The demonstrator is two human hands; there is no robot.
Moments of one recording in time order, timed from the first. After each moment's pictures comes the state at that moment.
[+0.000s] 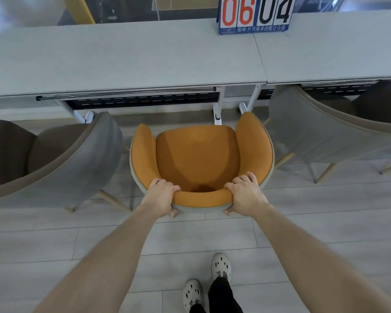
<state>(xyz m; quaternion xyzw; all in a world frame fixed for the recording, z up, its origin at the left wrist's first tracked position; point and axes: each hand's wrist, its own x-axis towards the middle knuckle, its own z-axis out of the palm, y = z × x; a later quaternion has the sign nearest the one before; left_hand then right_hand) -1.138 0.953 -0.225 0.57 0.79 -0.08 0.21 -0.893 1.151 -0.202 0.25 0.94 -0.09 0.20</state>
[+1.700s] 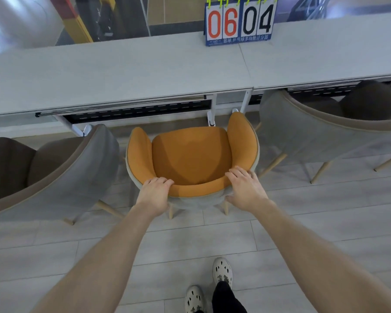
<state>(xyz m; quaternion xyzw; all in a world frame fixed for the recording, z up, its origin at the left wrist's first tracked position) -1.119 0.966 -0.167 0.52 0.83 -0.08 0.18 -0.879 1.162 -0.167 0.32 0.93 -0.11 0.13</state>
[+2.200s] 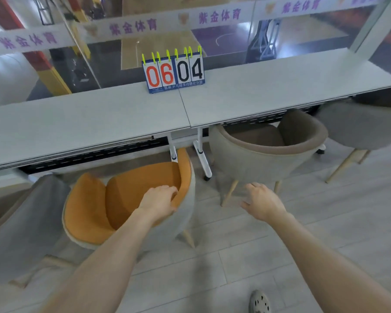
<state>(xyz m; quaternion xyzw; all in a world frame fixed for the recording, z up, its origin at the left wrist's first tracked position) -0.974 1.163 -0.082 0.58 0.79 -0.05 0.17 -0.672 1.322 -0.096 0.46 0.87 -0.15 0.07</state>
